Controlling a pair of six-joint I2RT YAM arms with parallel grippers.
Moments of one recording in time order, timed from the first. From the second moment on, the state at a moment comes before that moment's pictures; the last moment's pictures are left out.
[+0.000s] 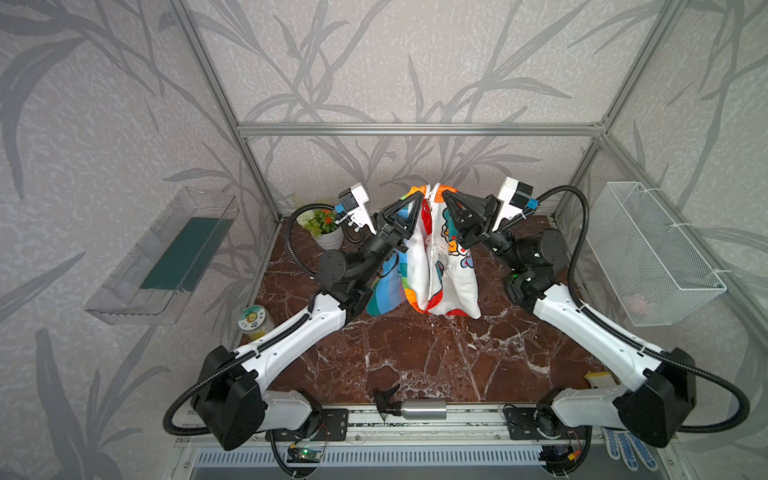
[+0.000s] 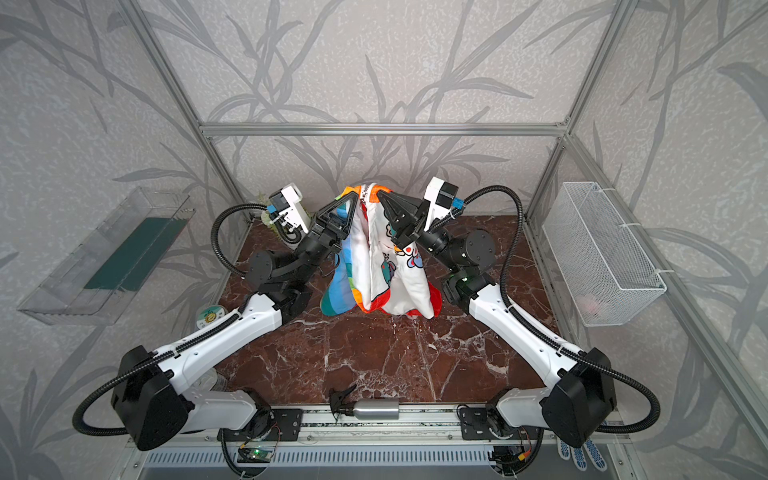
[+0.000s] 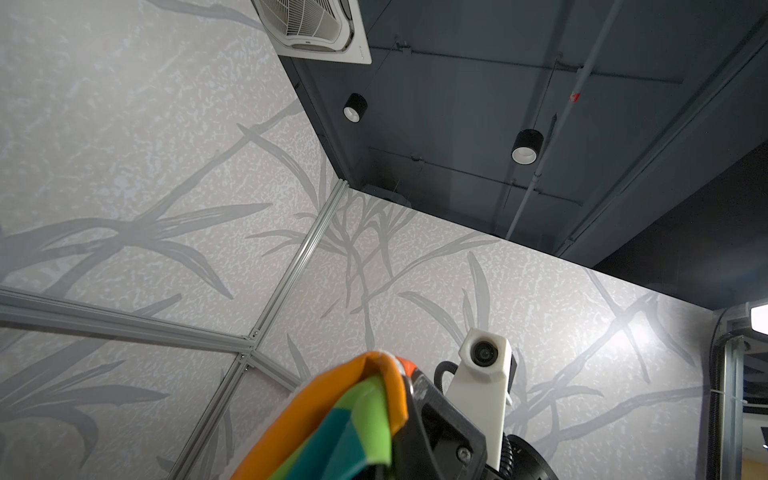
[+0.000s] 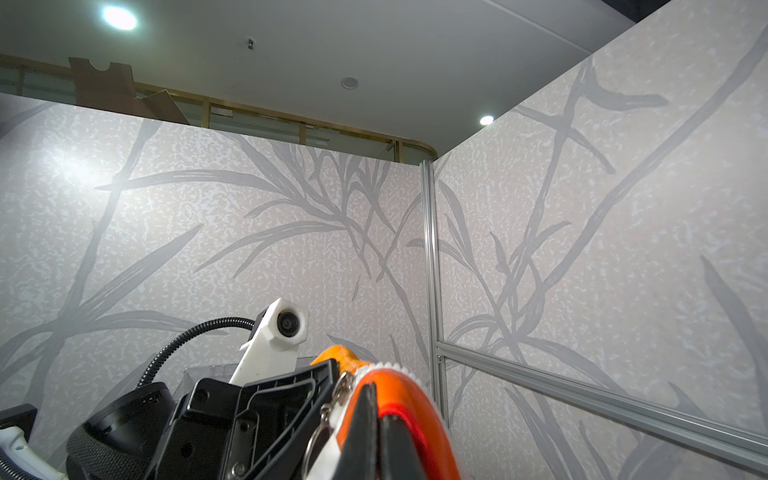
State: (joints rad) left arm -0.65 1.33 1.06 1.03 0.22 -0.81; right arm 0.59 1.34 1.17 0.85 -0.43 0.35
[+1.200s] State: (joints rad) left arm -0.68 1.44 0.58 1.05 0.24 -0.83; right arm 0.58 1.30 0.57 0.92 -0.22 0.58
